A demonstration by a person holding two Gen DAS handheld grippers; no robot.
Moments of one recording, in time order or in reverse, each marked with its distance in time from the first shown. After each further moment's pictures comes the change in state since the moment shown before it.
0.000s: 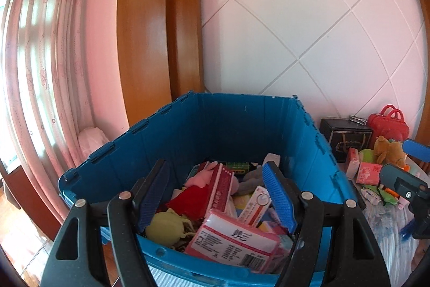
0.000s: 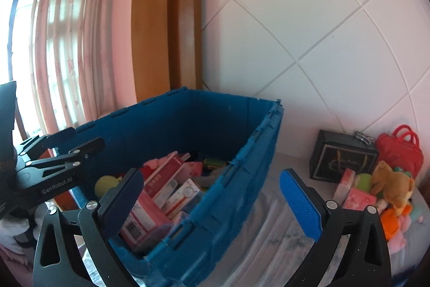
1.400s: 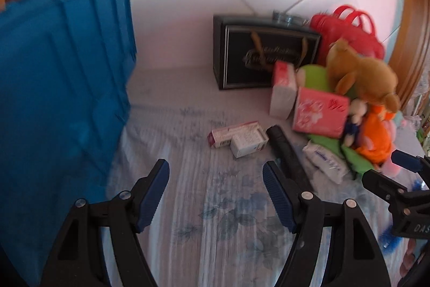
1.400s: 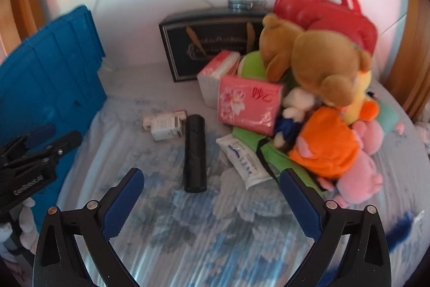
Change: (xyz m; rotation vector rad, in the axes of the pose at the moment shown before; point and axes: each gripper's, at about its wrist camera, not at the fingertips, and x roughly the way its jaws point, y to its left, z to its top) left arm 0.259 -0.351 -0.116 0.159 0.458 -0.296; right arm 0.130 -0.367 -0.169 0.319 0.436 -0.279
